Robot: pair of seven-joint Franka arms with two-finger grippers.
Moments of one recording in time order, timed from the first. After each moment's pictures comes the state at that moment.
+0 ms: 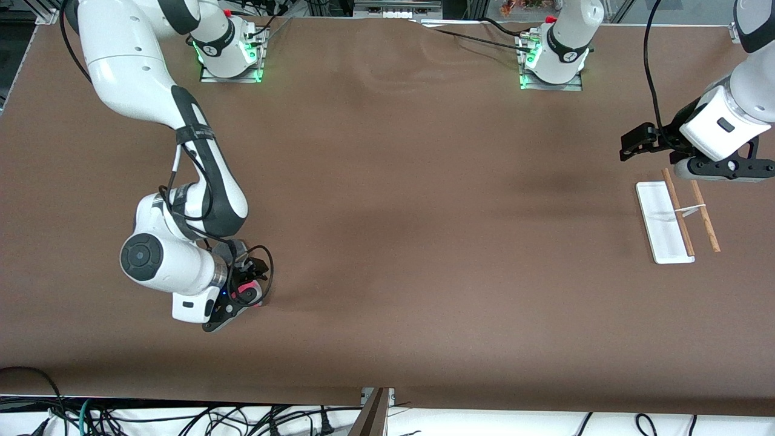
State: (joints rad) left arm -0.06 0.02 0.00 -1.66 -0.04 1.58 -0.05; right arm 0.21 0.88 0.04 -1.12 0.08 2.04 -0.48
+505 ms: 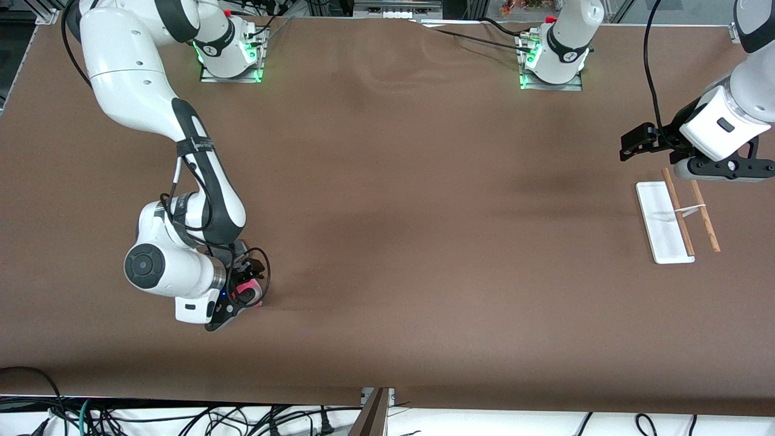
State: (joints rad) left arm -0.06 0.02 0.00 -1.66 -0.04 1.58 -0.05; right arm 0.18 0.92 0.04 -1.14 0.08 2.03 -0.53
